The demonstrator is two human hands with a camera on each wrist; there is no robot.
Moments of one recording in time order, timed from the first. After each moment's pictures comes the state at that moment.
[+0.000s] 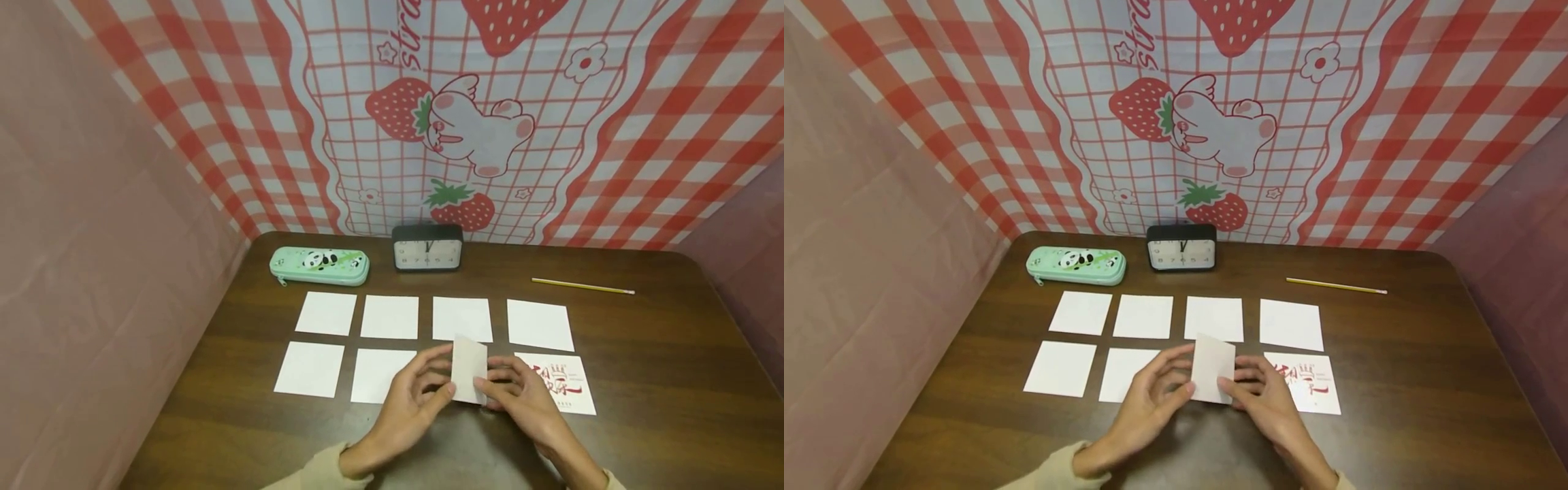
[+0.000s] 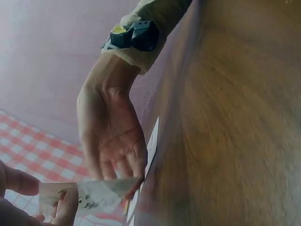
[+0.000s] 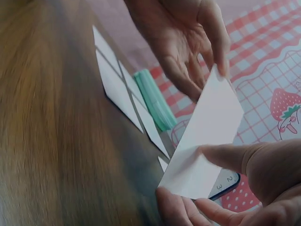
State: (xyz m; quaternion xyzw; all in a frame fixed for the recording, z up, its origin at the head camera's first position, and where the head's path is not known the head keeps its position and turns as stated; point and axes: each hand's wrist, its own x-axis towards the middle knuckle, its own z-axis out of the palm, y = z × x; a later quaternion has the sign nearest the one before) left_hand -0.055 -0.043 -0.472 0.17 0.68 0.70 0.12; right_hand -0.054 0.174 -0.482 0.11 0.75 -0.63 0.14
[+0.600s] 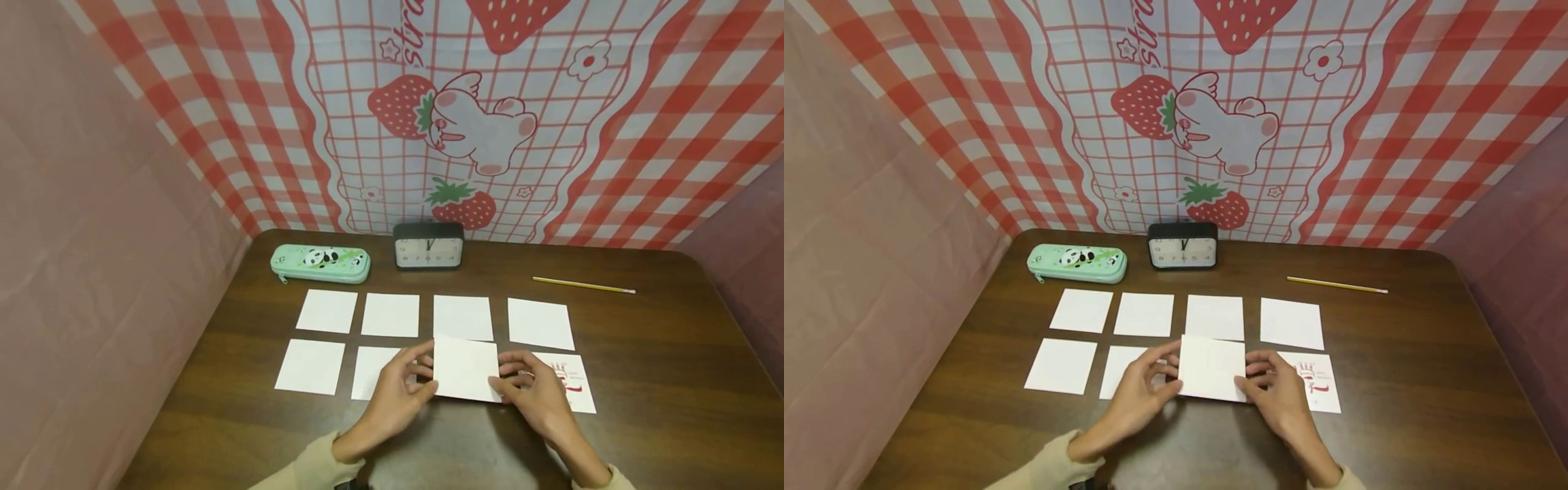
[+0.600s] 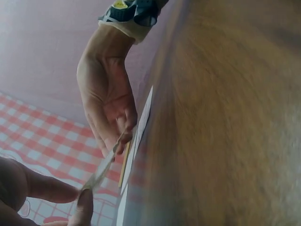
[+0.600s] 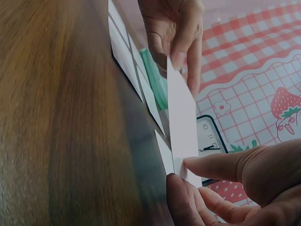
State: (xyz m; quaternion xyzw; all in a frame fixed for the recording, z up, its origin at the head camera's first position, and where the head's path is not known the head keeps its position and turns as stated) left_hand -0.066 -0.057 -0.482 0.12 0.74 0.65 0.10; right_hand -0.057 0.187 -0.483 0.08 0.81 -0.58 0.06
